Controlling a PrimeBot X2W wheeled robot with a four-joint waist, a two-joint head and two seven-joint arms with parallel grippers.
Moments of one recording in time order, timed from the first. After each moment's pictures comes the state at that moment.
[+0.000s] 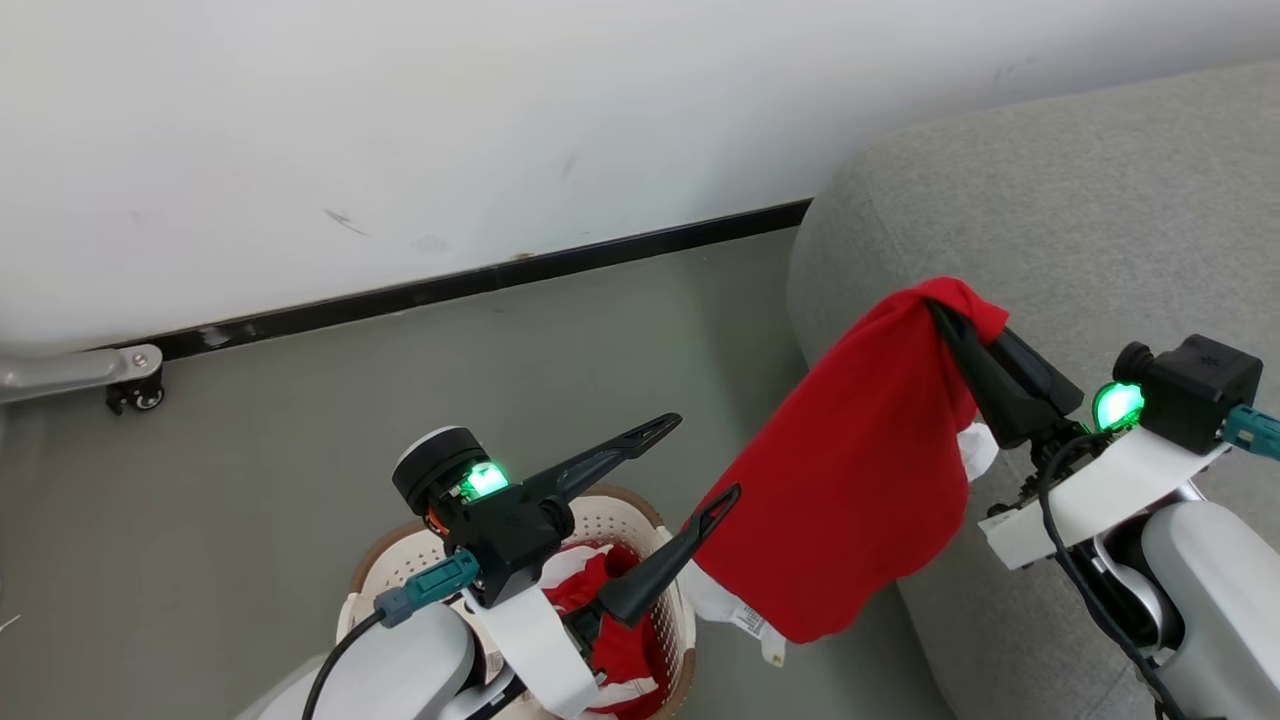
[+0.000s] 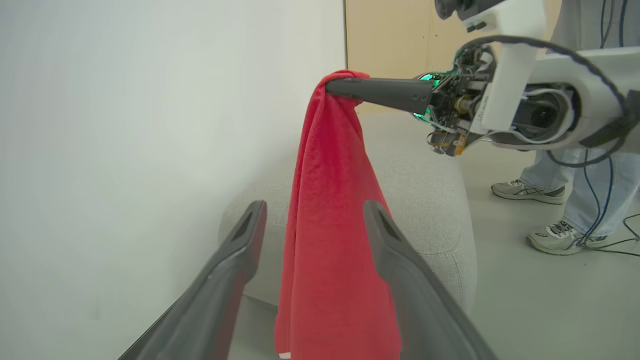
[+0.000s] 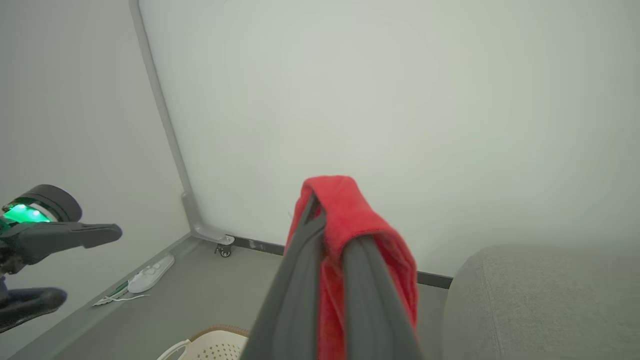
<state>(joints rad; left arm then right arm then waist) -0.54 0.29 -0.89 0.04 -0.53 -0.13 -0.26 -0.36 -0.37 0.40 0.00 0.48 0.13 -0.26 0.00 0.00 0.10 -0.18</state>
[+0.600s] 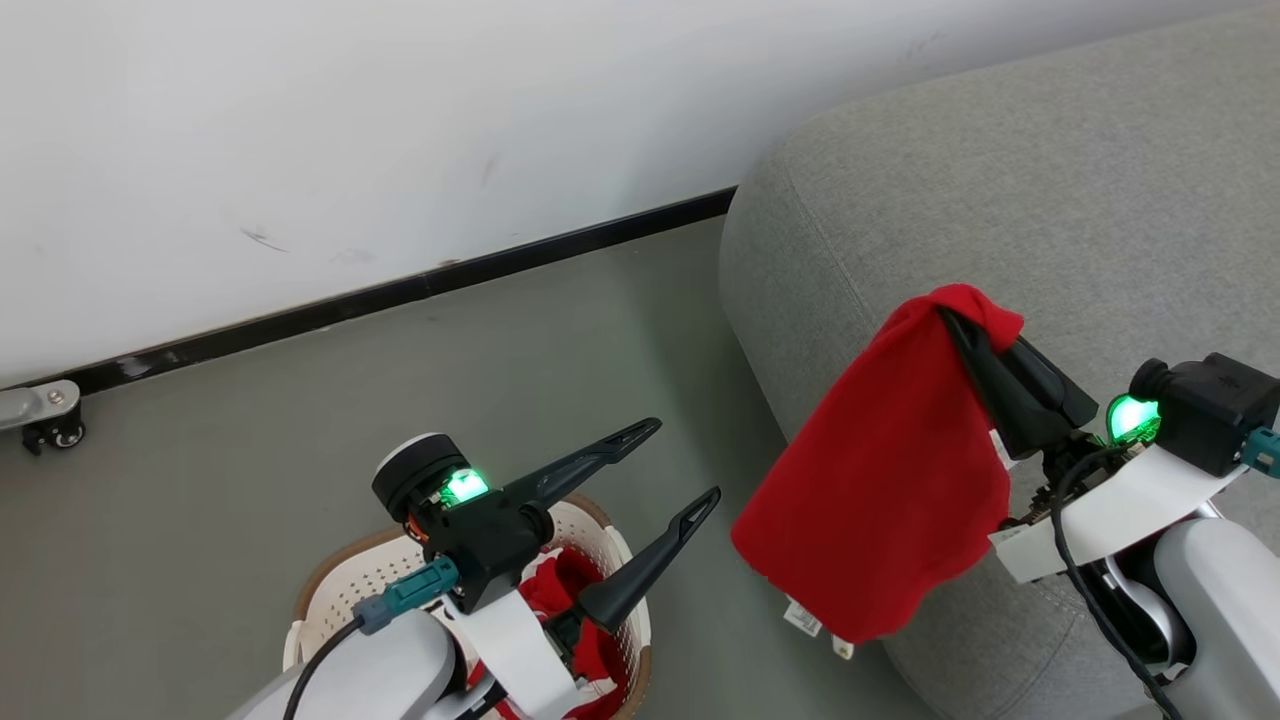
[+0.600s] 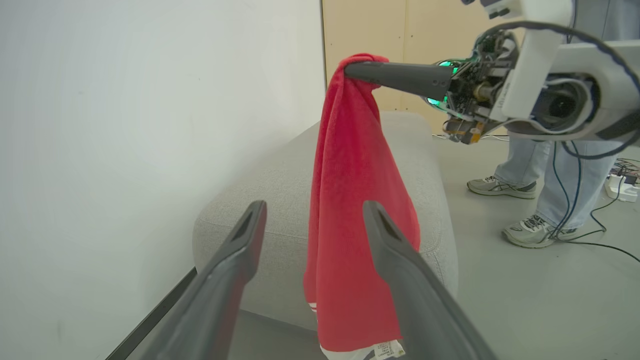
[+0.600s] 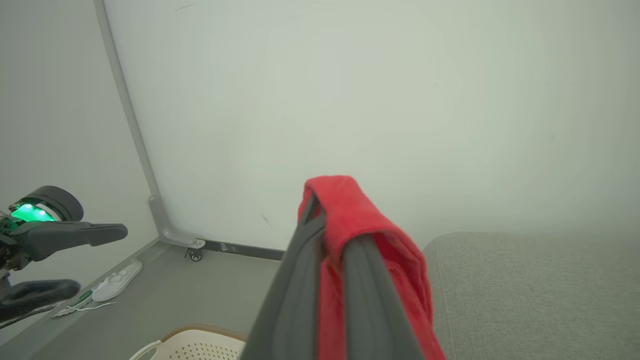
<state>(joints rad) -0.52 0.32 -0.88 0.03 -0.53 -0.13 -0.26 -0.31 -0.37 0.36 -0.06 0.44 0.13 -0.26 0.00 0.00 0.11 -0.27</state>
